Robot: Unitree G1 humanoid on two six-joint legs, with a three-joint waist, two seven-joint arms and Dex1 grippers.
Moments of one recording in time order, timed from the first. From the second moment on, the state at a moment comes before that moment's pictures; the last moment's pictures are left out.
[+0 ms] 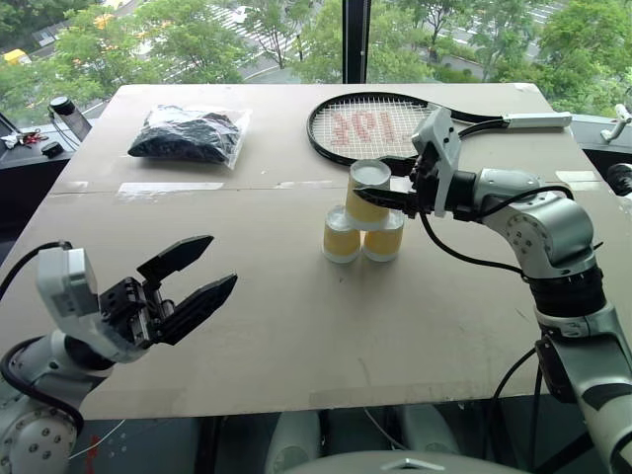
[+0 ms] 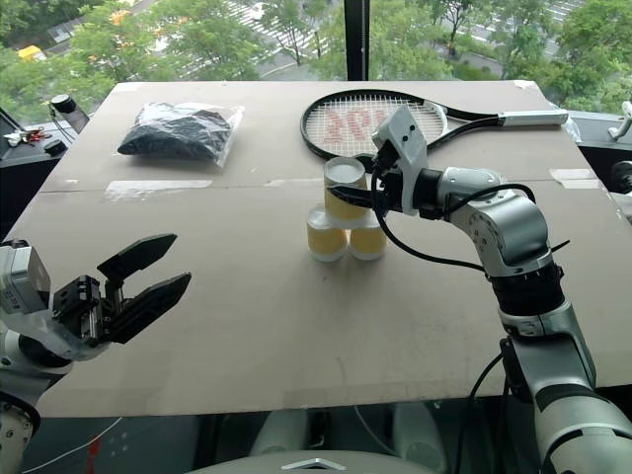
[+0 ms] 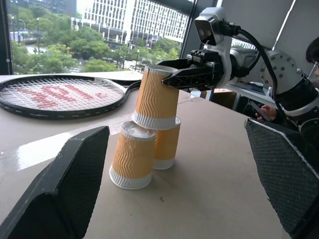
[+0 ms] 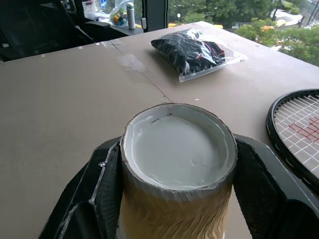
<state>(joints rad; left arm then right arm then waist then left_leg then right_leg) 0.29 0.64 0.62 -0.53 -1.04 0.41 -1.00 -0.80 -0.45 0.15 -0.10 0.47 0.73 0.76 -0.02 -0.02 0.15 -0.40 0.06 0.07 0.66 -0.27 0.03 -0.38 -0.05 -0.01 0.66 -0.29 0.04</state>
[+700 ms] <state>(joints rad) 0.24 0.58 0.56 -0.46 -1.02 0.40 -0.99 -0.43 -0.59 -0.23 -0.27 0.70 0.54 1.01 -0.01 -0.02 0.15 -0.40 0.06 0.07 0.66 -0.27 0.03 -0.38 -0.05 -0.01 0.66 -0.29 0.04</state>
